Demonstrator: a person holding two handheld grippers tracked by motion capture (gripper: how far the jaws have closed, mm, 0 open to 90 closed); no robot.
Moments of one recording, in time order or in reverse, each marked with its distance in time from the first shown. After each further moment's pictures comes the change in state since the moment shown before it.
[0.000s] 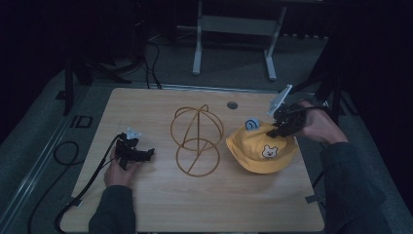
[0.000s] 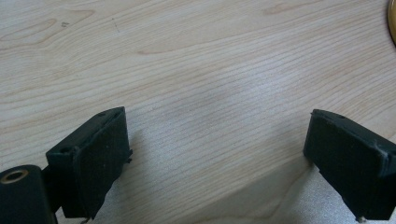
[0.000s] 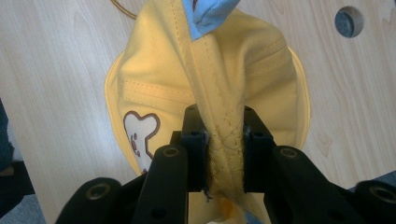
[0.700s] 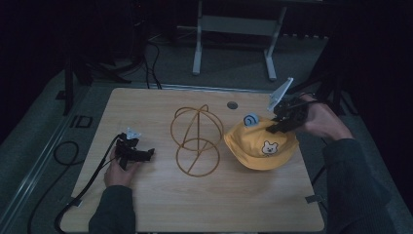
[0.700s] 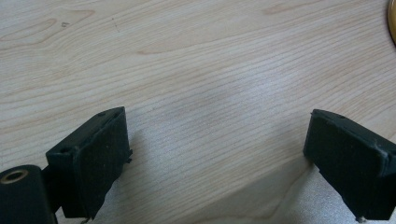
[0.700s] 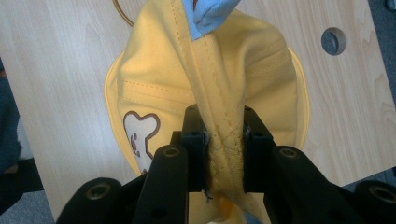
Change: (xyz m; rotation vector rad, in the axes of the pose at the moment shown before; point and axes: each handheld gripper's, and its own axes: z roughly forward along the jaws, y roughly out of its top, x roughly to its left) left arm 0.000 0.000 0.000 0.000 0.000 -0.002; right arm 0.007 0.016 -0.026 -0.011 -0.019 -0.036
